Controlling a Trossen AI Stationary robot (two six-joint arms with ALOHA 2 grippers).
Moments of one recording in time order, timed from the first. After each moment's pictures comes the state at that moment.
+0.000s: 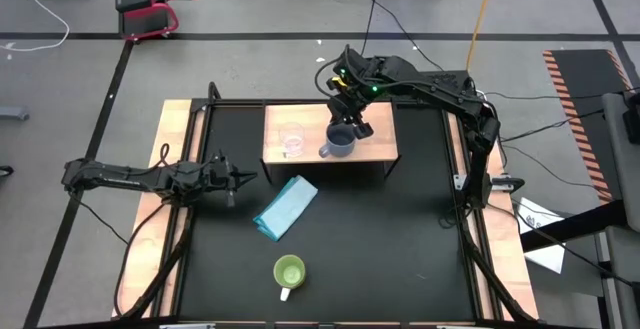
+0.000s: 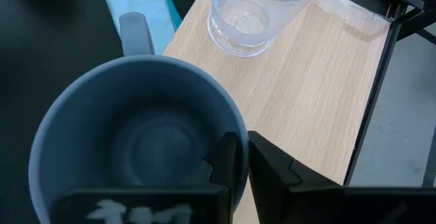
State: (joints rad) left arm -0.05 0.26 0.01 0.06 -0.26 0.00; right arm -0.48 1.91 1.97 -1.12 -0.40 -0.91
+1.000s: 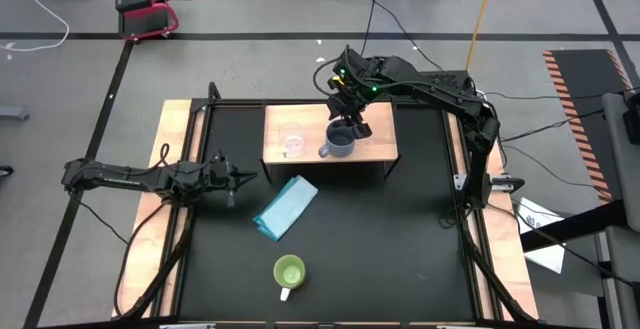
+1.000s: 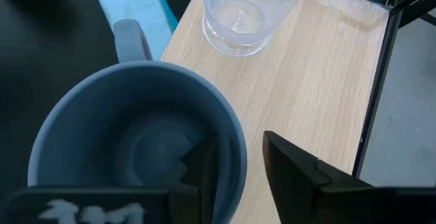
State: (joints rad) left arm -0.05 0.26 0.01 0.06 -0.26 -0.01; right arm -0.48 1.91 1.97 -1.11 -0.40 -0.84
